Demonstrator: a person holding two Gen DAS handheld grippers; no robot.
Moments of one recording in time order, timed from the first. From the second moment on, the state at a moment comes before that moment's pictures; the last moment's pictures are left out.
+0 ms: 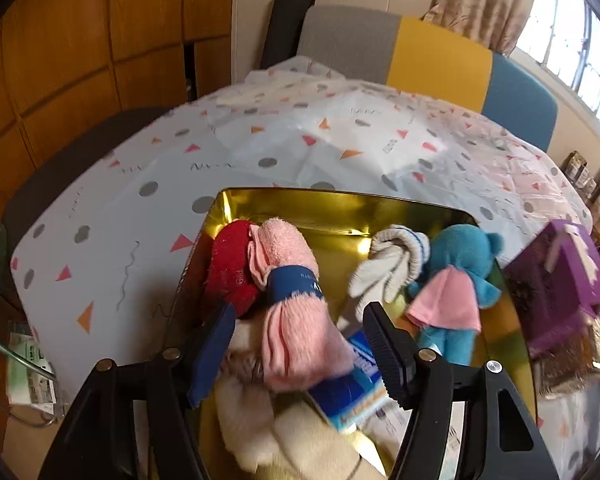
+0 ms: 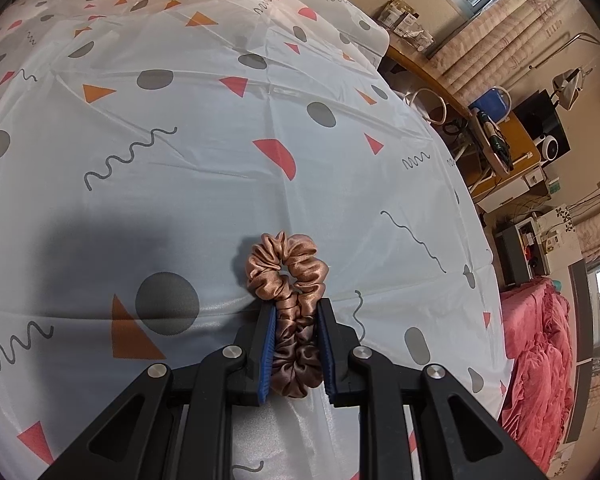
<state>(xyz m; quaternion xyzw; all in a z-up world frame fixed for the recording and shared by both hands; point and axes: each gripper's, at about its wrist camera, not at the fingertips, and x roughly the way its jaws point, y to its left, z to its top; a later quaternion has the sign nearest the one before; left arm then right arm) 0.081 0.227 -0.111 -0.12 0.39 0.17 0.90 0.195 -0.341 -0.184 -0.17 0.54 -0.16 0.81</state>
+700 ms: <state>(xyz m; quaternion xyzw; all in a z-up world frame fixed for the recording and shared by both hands) 0.011 0.180 -0.096 -0.09 0.37 0.15 0.91 0.199 -0.350 -0.176 -0.08 0.54 -0.13 0.83</state>
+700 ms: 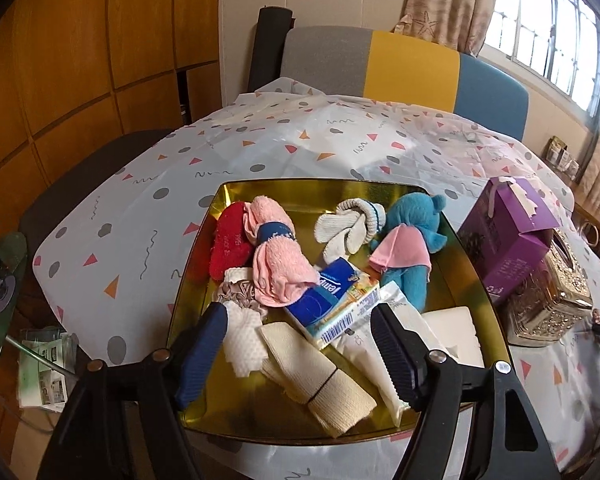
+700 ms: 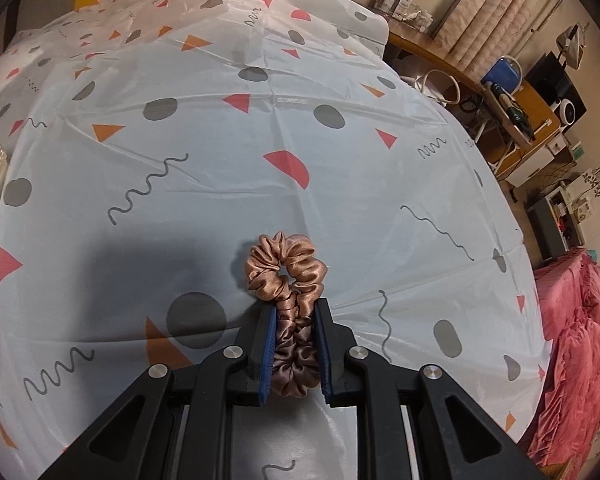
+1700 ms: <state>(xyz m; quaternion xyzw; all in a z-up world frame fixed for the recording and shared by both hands) 0.000 0.164 -0.088 -0.08 0.36 0.11 0.92 0.244 -0.267 -0.099 -0.01 0.49 -0.03 0.87</state>
